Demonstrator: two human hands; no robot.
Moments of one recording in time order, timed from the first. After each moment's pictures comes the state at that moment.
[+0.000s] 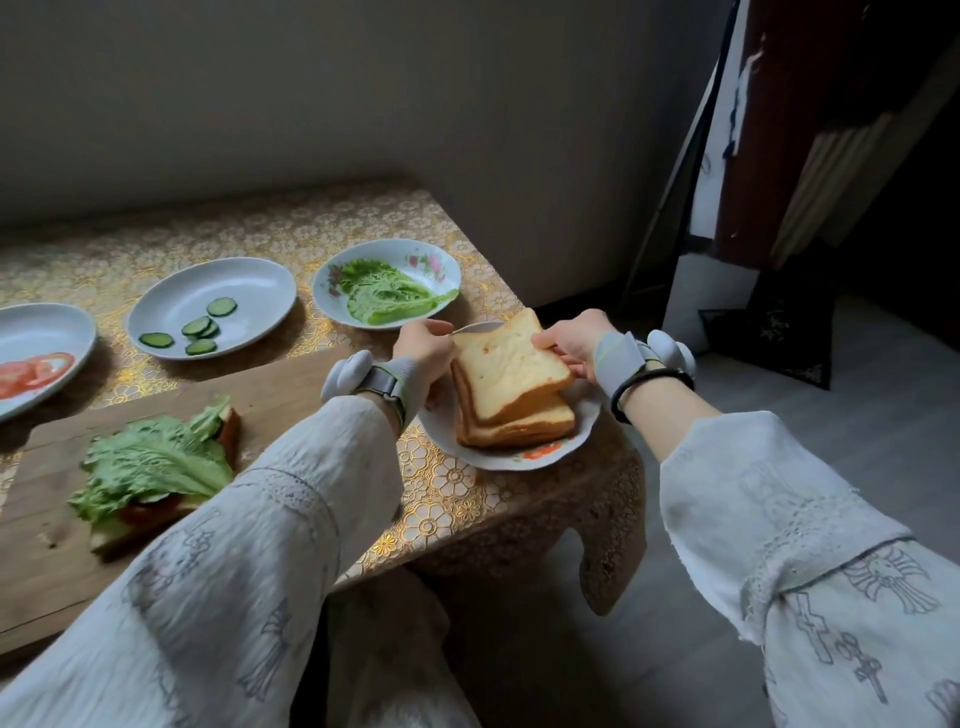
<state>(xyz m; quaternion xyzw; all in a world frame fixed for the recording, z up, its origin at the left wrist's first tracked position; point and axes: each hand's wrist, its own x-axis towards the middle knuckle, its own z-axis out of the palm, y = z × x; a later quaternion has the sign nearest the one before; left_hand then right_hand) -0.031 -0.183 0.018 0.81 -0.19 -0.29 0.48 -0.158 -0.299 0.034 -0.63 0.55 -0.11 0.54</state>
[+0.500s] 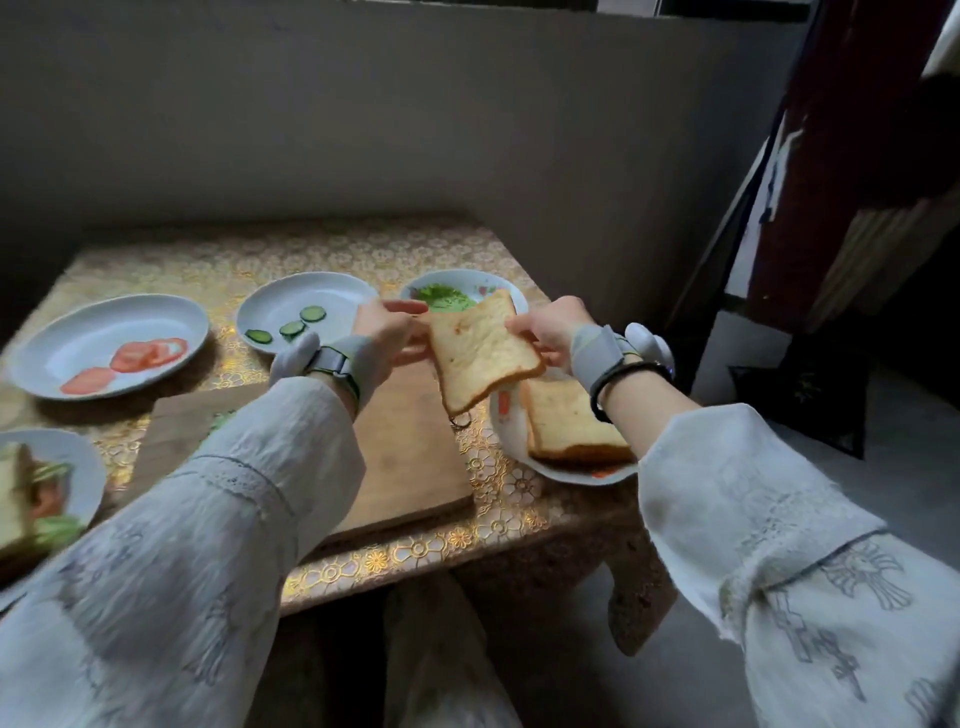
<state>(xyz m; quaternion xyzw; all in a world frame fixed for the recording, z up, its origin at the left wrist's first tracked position) 0.036 -0.077 0.080 0.69 -0.14 -0.31 0.64 -0.079 -0.213 0.090 -0.69 0.45 -0.14 0.55</state>
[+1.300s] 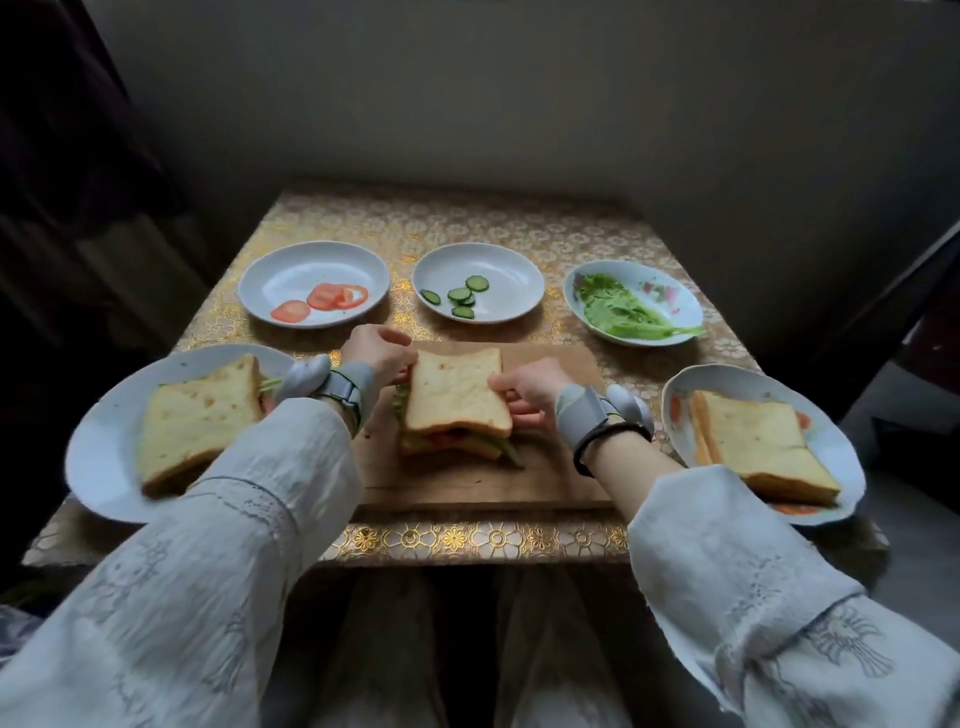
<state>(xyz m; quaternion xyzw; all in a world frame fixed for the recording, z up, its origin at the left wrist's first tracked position) 0.124 0.083 0.023 0.82 -0.01 -0.18 0.54 0.010 -0.059 0.030 -0.67 0.38 0.06 0.64</state>
